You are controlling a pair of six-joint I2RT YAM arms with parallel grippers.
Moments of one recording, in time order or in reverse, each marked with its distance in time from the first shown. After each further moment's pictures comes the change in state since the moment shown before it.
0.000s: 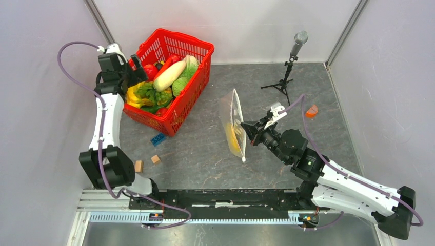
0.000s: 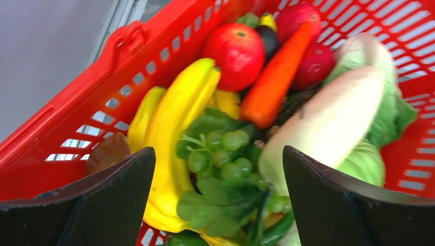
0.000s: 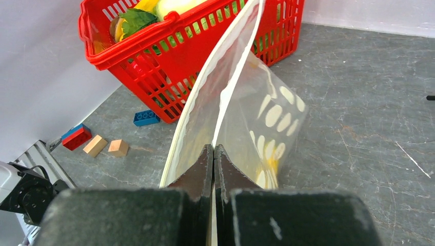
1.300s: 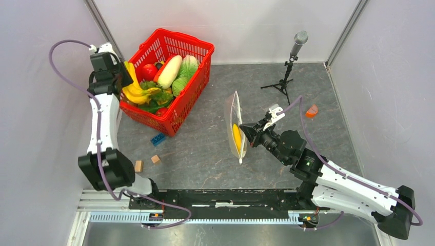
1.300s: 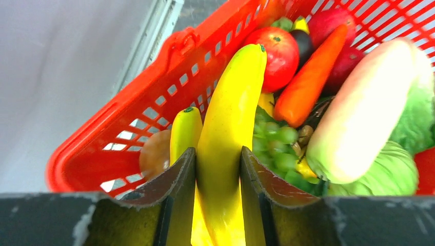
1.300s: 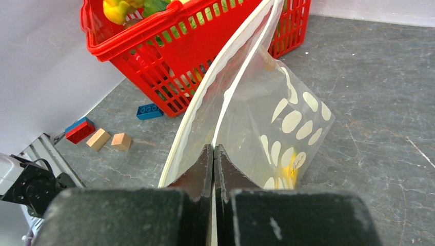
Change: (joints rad) left arm 0.070 0.060 0.059 -0.080 -0.044 0.058; right arm 0.000 0.003 -0.027 0.012 -0.023 0.009
